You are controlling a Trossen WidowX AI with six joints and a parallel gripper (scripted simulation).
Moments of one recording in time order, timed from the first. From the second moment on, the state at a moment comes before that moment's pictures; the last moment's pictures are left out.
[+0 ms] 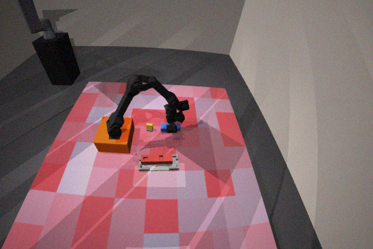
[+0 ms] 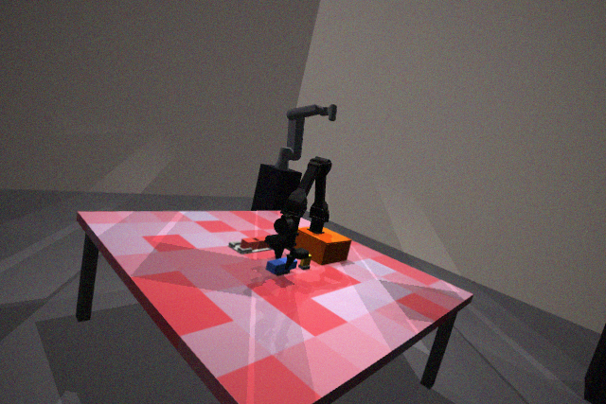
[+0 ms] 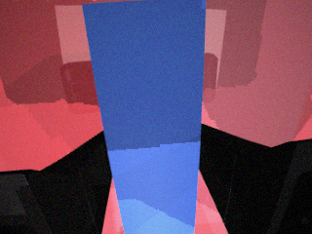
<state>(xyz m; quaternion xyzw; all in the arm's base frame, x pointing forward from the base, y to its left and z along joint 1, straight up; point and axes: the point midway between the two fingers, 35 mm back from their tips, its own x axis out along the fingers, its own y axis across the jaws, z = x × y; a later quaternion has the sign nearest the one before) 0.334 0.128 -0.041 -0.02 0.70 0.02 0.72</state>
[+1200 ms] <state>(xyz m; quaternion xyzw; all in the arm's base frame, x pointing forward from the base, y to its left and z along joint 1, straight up) 0.335 0.128 0.043 -0.01 0.70 0.03 0.71</state>
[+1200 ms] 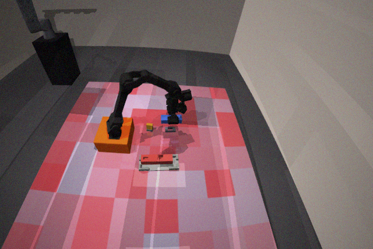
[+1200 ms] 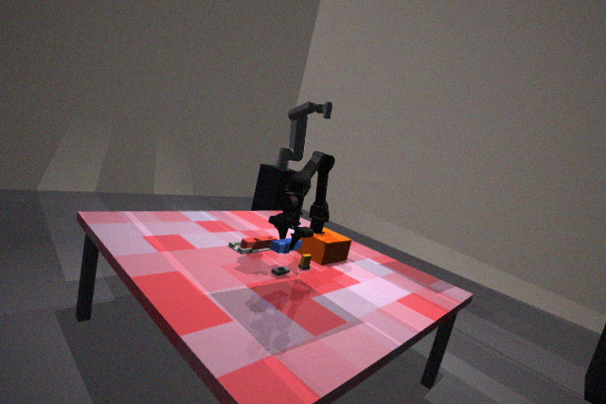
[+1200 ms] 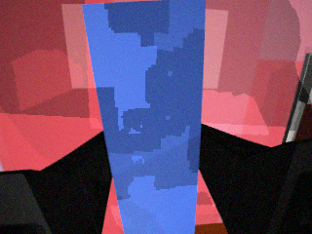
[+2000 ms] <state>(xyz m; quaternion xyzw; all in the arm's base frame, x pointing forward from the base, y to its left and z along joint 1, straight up) 0.335 0.104 0.082 -0.07 0.69 0.07 0.71</state>
